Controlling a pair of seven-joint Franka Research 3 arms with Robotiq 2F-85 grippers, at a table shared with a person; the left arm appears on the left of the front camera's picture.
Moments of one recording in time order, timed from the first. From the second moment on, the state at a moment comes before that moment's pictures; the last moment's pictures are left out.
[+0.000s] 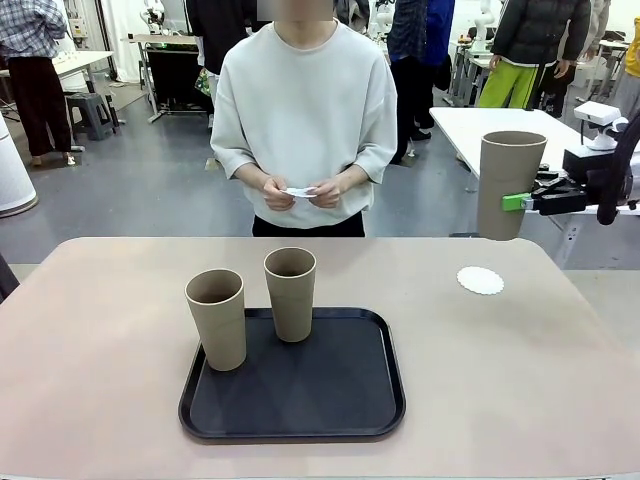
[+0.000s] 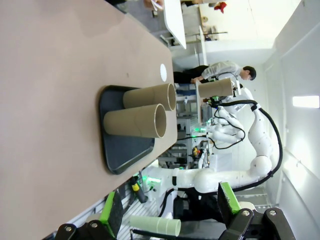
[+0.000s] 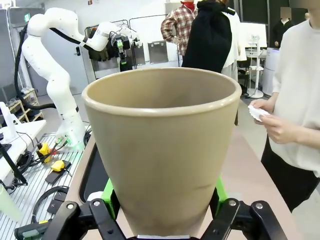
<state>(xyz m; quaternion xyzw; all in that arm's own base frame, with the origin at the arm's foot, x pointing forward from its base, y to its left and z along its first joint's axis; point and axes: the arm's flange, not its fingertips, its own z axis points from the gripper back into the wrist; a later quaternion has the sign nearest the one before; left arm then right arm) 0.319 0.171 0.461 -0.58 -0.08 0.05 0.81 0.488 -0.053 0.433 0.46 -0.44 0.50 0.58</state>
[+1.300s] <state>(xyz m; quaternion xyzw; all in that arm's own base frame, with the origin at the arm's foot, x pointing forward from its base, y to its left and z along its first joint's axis) 0.319 0.171 0.461 -0.58 -0.08 0.05 0.81 0.603 -0.139 0.323 0.49 -0.47 0.52 0.52</state>
